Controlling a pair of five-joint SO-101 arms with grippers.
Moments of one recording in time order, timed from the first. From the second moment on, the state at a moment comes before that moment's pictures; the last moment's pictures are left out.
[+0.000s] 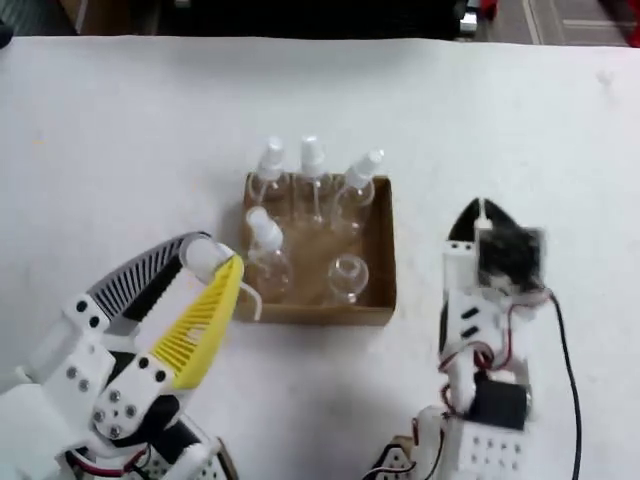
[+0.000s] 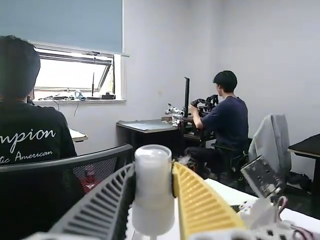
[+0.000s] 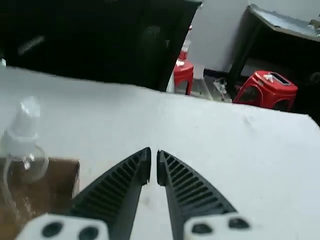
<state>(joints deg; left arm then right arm) 35.2 -92.1 34.6 54.8 2.3 6.5 -90.3 70.9 35.3 12.1</state>
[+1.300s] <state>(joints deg) 35.2 -92.1 54.3 38.0 15.2 -34.4 -102.9 59.3 54.5 11.0</state>
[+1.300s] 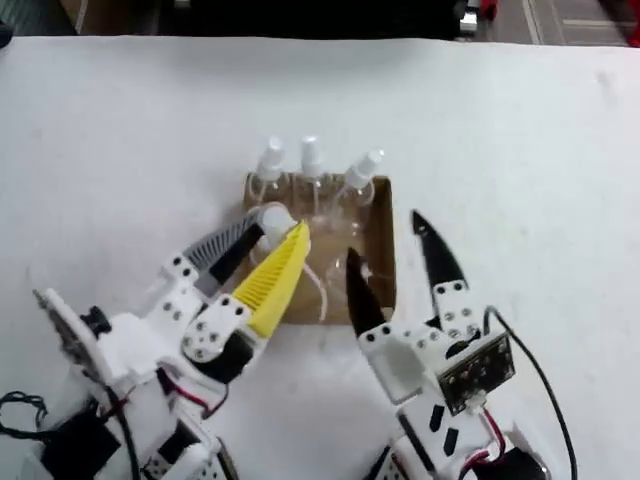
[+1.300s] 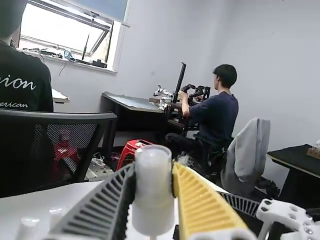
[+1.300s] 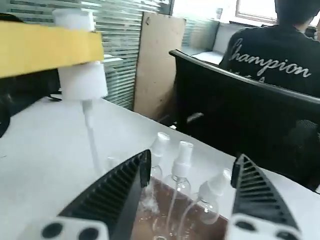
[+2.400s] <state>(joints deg) 35.2 -92.1 47.9 47.3 15.2 -49.8 -102.8 68.7 51.4 11.0</state>
